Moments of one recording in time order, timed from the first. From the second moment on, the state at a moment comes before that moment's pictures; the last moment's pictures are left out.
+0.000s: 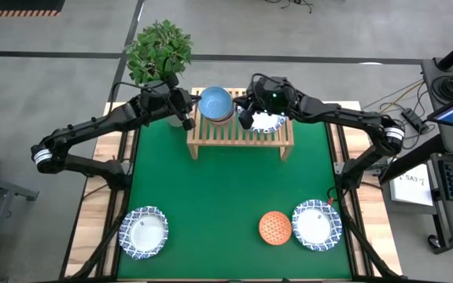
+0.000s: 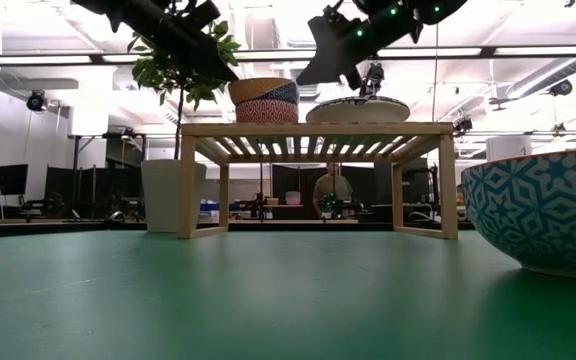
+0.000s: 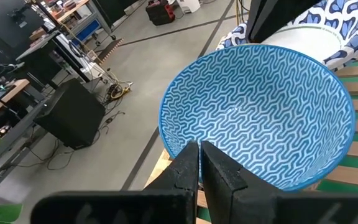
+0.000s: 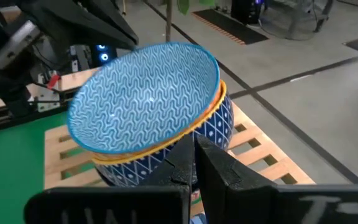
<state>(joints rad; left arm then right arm) 0.54 1.19 1.02 -0.15 -0.10 0.46 -0.45 1.55 1.31 -0.08 -0.03 0.00</state>
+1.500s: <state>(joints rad) 0.54 1.19 1.03 -0.13 -0.10 0.43 -0.44 1.59 1.31 -0.08 -0.03 0.00</state>
